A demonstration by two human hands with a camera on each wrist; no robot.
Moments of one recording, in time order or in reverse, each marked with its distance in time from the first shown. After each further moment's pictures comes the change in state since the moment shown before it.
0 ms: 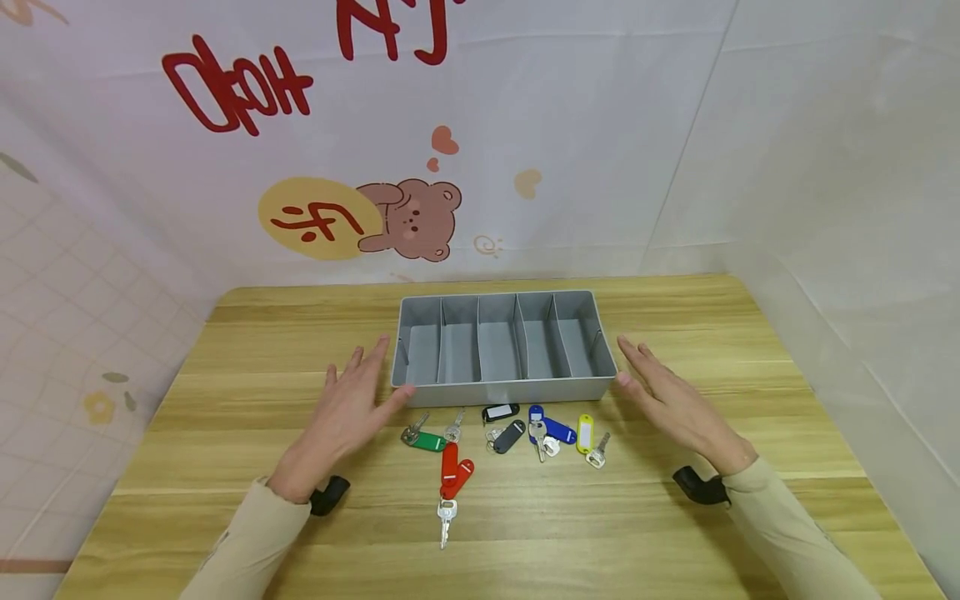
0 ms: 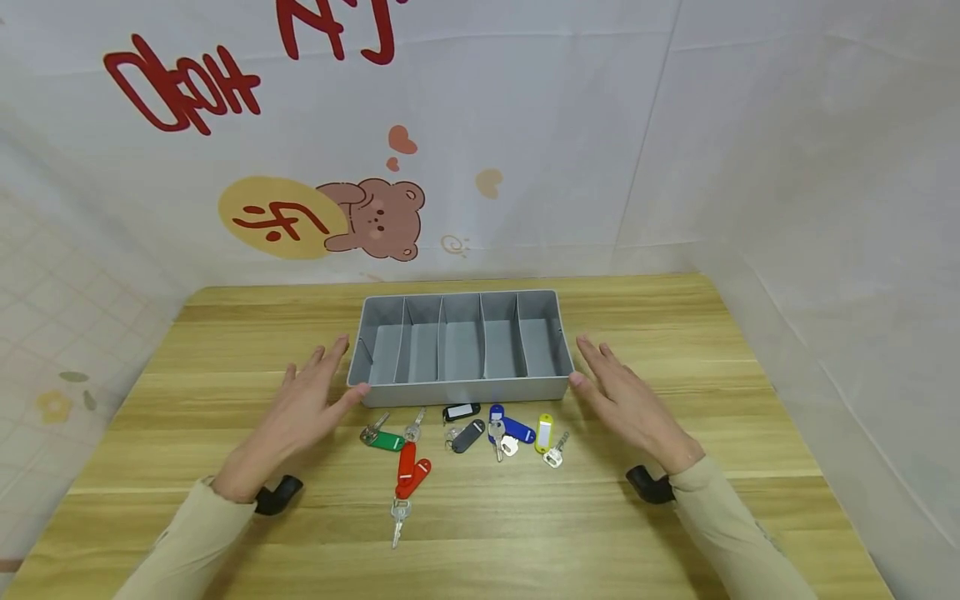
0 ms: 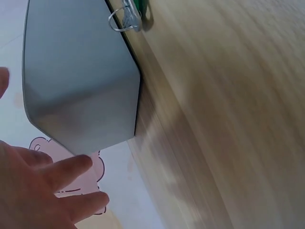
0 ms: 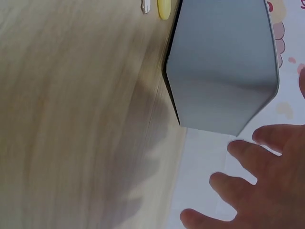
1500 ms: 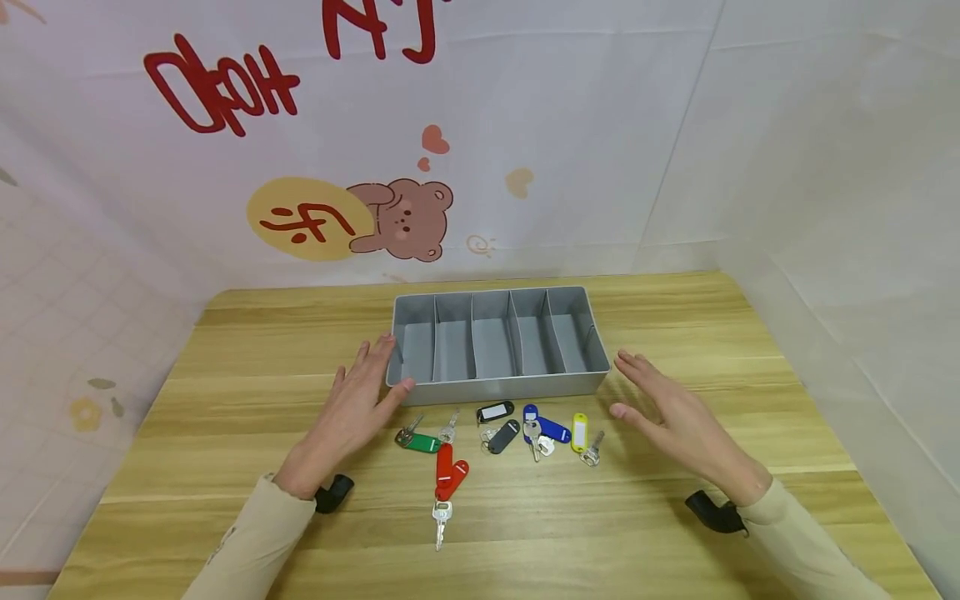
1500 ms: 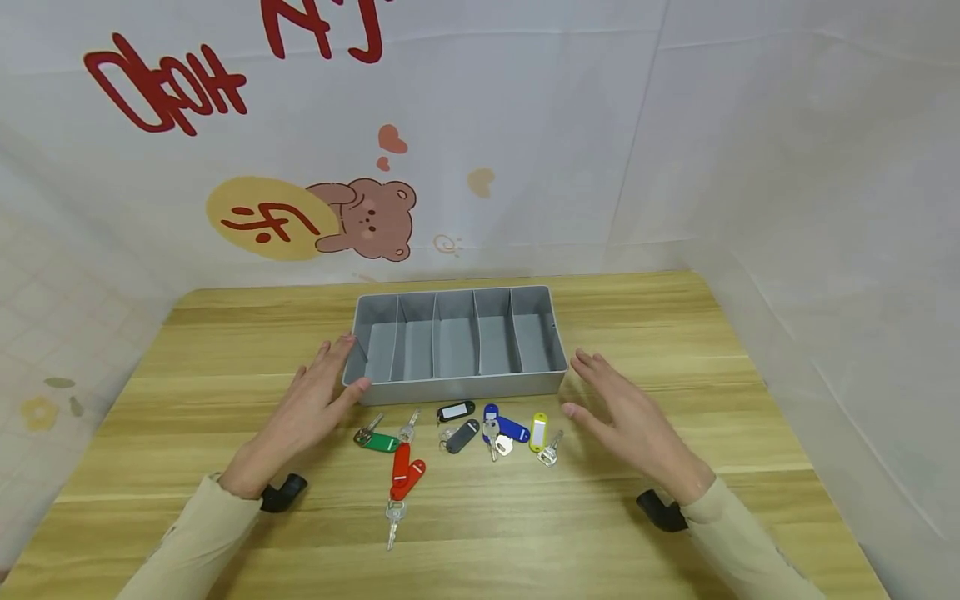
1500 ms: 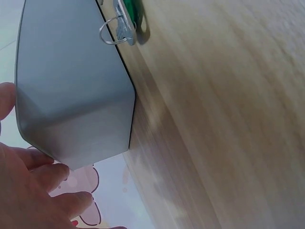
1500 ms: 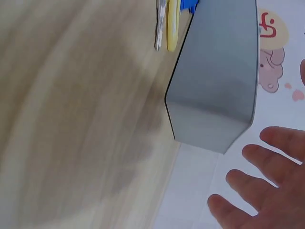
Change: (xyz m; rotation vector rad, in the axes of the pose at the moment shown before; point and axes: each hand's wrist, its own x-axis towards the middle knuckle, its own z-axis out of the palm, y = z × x) left_hand 0.011 0.003 0.011 -0.092 -0.007 0.057; right_hand -0.029 -0.015 0.002 -0.129 0.139 -0.128
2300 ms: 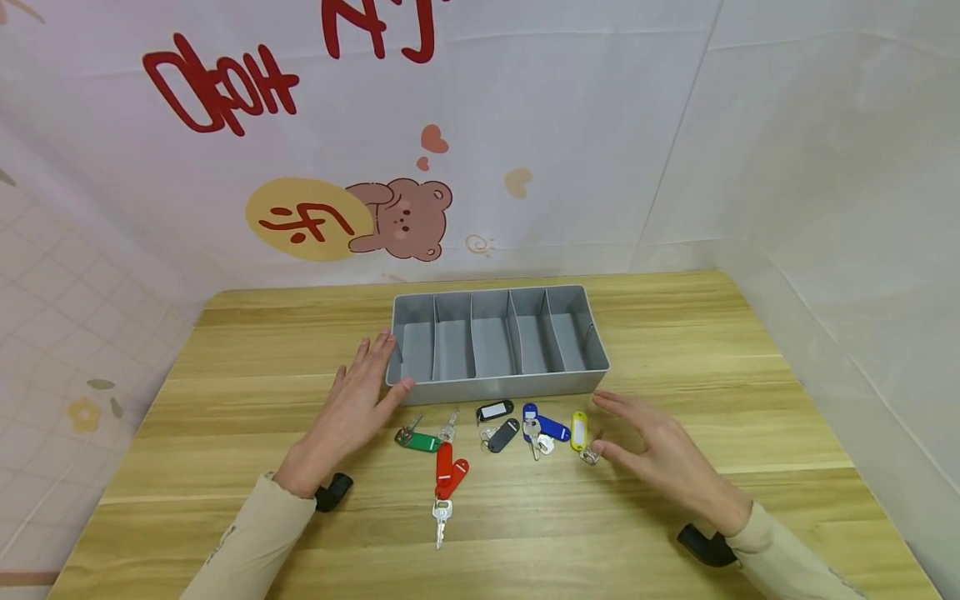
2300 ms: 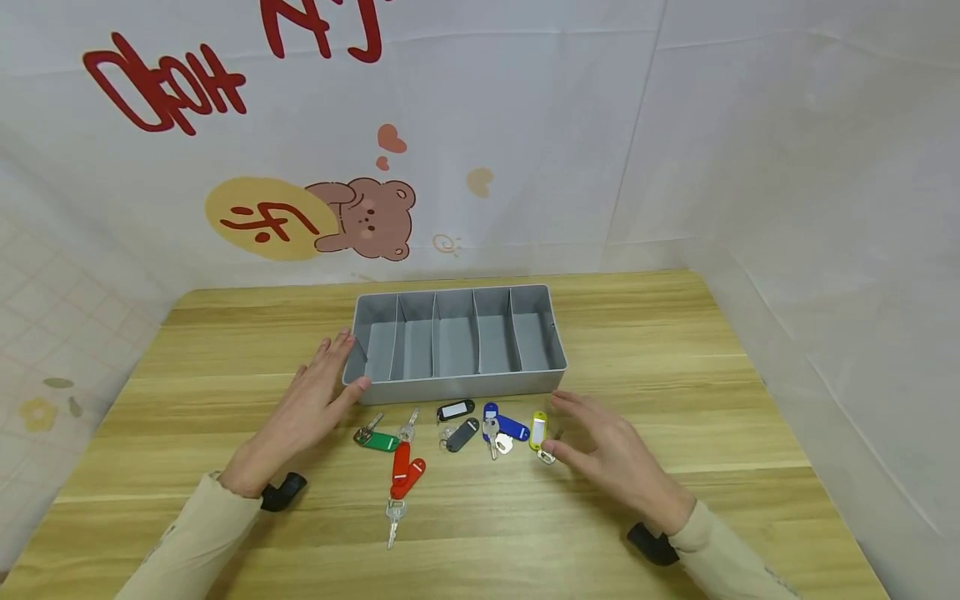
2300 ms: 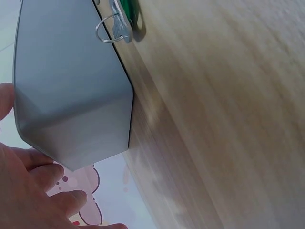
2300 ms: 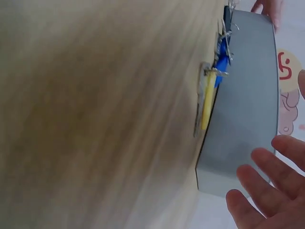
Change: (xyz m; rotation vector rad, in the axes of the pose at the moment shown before) left_hand 0.001 -0.001 0.000 0.016 -0.005 0.003; right_hand -0.021 -0.021 0.032 0.076 0.064 -0.074
